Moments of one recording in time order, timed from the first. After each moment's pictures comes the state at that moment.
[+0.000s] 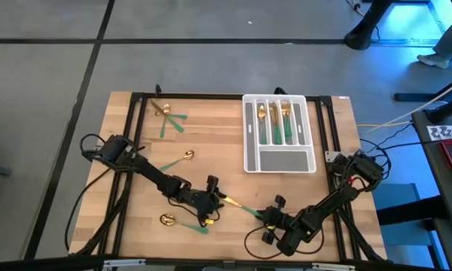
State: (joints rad) left arm -0.45 1.97 0.81 0.45 -0.37 0.12; right arm 0.85 2.03 0.92 -0.16 0.73 1.12
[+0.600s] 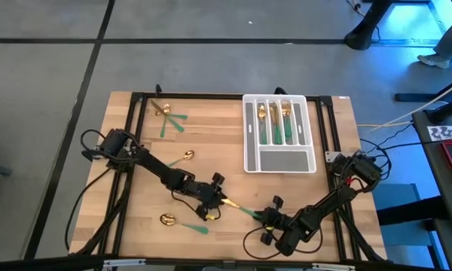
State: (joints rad) left arm -0.31 1.97 0.81 0.36 -0.19 0.38; right arm 0.84 2.03 0.92 -0.07 0.75 1.06
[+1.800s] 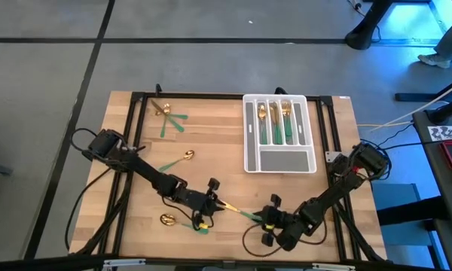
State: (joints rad) left arm -0.46 1.83 0.81 0.44 -0.31 0.27; right arm 0.79 1.84 0.92 0.00 0.68 0.90
